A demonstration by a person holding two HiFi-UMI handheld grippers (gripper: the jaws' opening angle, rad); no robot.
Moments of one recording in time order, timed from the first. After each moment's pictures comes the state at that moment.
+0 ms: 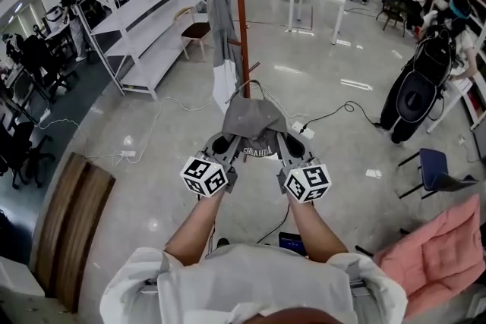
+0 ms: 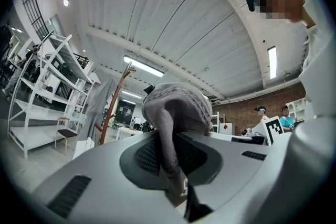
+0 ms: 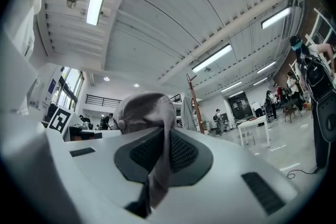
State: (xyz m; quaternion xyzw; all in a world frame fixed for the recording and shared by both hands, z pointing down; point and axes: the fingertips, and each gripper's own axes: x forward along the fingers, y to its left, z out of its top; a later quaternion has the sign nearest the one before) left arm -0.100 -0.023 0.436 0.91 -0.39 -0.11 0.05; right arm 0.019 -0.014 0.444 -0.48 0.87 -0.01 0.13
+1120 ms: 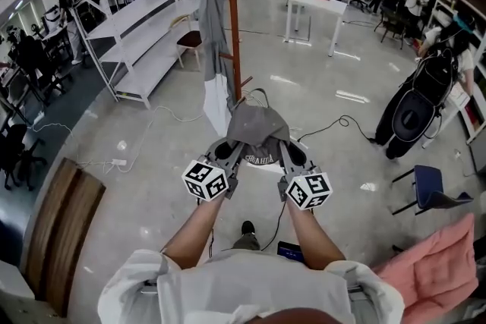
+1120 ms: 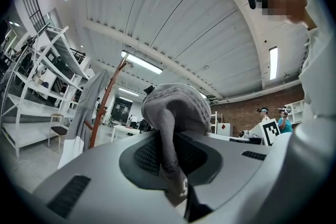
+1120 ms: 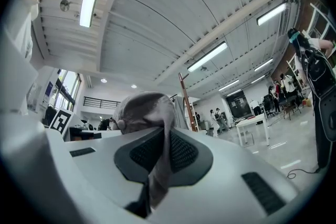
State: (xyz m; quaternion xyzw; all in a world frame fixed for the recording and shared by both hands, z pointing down) left arm -0.050 -0.090 0.439 0.92 -0.37 -0.11 0.06; right arm 0.069 -0.082 0.450 -0.48 0.87 -0.03 0.14
